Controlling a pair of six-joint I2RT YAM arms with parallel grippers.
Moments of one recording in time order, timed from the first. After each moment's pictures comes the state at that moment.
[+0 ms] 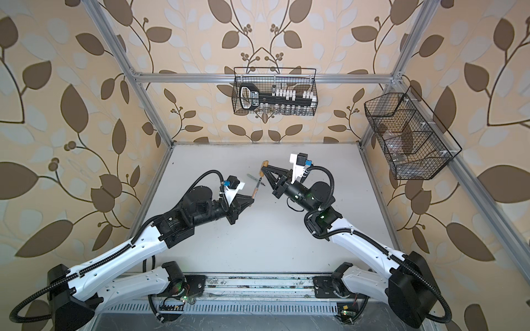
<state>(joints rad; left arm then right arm) -0.79 0.96 0.81 -0.15 0.20 -0.10 0.62 1.14 0.71 0.73 -0.27 0.66</state>
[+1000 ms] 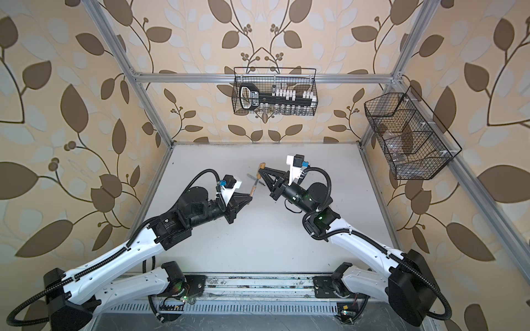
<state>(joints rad) -0.79 0.93 0.81 -0.14 0.17 -0.09 0.66 1.14 0.71 0.73 -0.26 0.65</state>
